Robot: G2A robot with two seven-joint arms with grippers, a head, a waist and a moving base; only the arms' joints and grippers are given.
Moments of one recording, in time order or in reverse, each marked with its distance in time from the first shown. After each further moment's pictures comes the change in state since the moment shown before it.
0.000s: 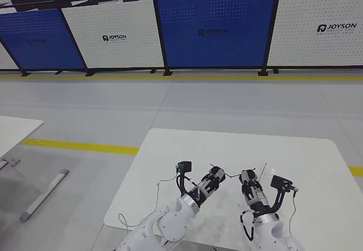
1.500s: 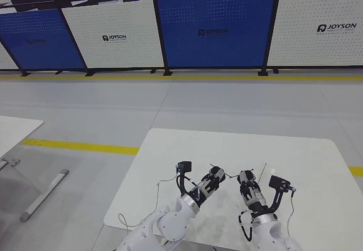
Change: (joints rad) left arm 0.000 0.000 0.000 0.000 0.000 0.000 0.000; right arm -0.015 -0.032 0.018 0.000 -0.018 -0.003 0.031
